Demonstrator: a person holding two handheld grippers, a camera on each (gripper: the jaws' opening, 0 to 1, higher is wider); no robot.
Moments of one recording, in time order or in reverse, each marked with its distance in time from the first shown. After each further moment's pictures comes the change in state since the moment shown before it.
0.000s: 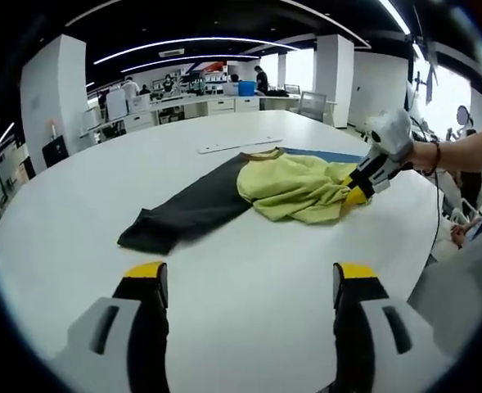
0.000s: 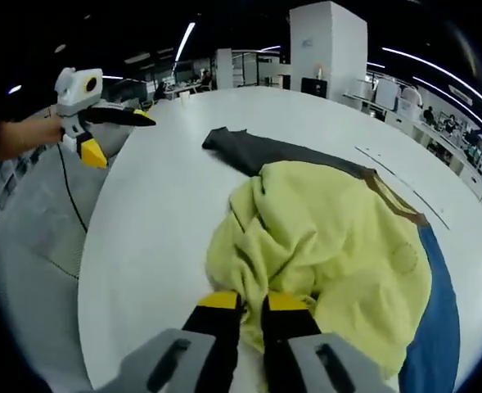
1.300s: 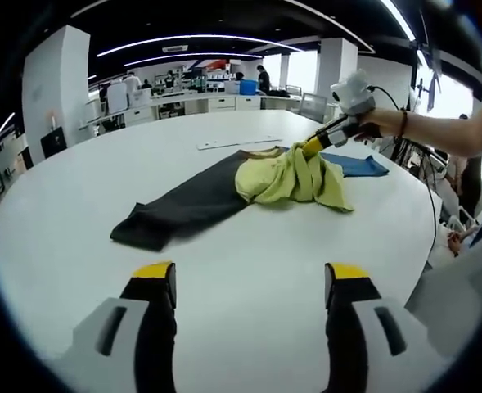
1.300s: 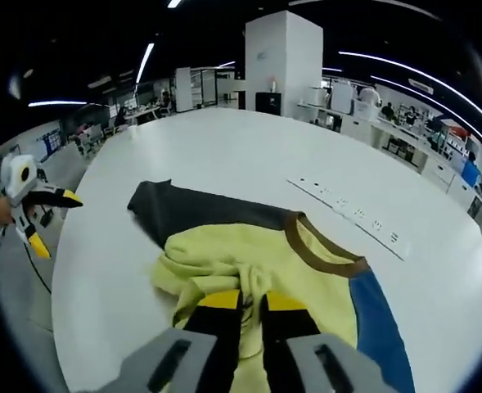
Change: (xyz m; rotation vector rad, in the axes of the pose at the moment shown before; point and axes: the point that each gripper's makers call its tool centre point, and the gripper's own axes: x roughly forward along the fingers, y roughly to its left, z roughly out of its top) left arm 0.011 -0.004 -0.004 -0.035 0.004 -0.023; right arm 0.014 -0.125 0.064 0.159 -0.068 -0.194
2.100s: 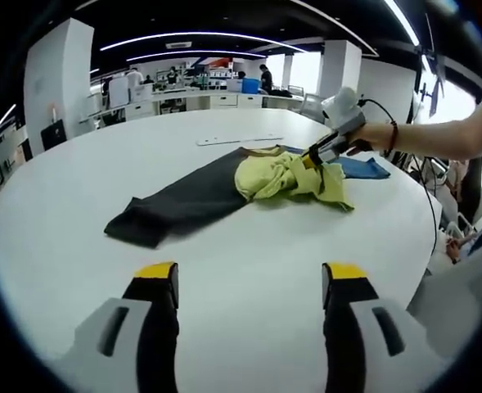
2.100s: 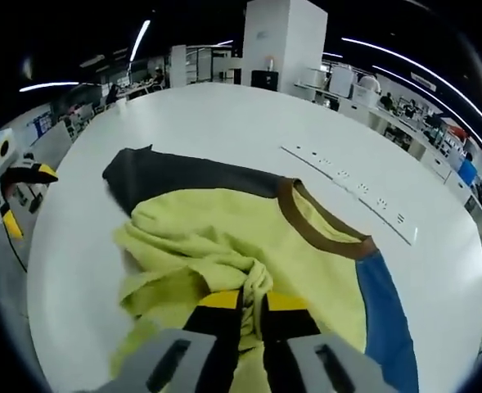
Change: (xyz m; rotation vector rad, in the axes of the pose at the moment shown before) left arm 0.007 0.000 -0.003 -0.037 0.005 -0.002; right arm 0.026 -0.009 -0.029 -0.027 0.084 -0.053
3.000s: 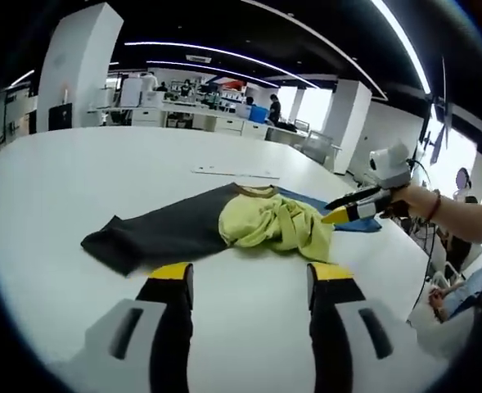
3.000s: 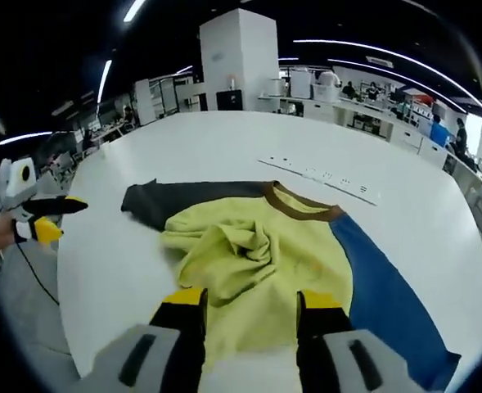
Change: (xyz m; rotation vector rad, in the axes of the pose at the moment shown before) left arm 0.025 -0.027 0.057 -0.179 -0.157 -0.057; right arm -0.086 0.029 -0.029 0.213 -0.076 -0.040
